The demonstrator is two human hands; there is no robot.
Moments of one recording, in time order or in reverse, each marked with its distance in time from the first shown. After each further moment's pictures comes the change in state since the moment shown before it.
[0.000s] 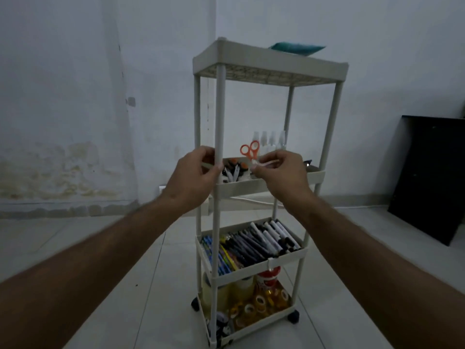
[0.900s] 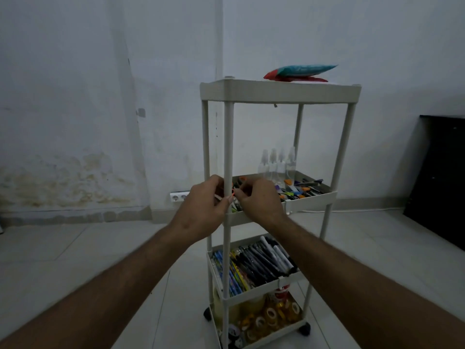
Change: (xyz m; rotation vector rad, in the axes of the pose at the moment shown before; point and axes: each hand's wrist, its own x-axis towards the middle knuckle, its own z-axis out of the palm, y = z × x) left_hand 0.007 0.020 -0.010 0.147 -0.124 -0.084; right_hand 0.029 0.006 0.060 -0.447 -0.190 -0.142
